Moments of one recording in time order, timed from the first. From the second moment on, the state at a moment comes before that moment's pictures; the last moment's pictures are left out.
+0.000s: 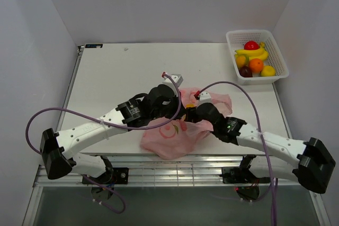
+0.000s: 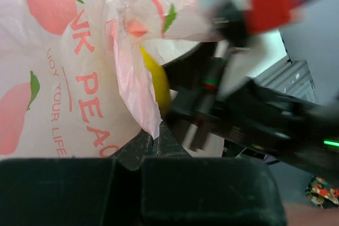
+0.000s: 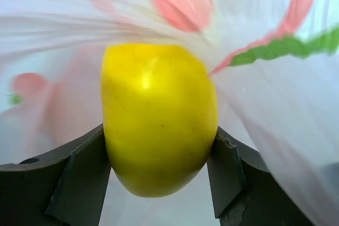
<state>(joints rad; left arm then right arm) -1.04 1.30 1.19 -0.44 -0.13 -0.66 0.96 1.13 0.65 -0.24 0.28 0.55</state>
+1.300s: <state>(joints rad) -0.91 1.35 1.28 -0.48 -0.30 -0.68 0.97 0.84 1.21 -0.34 -0.60 0.22</state>
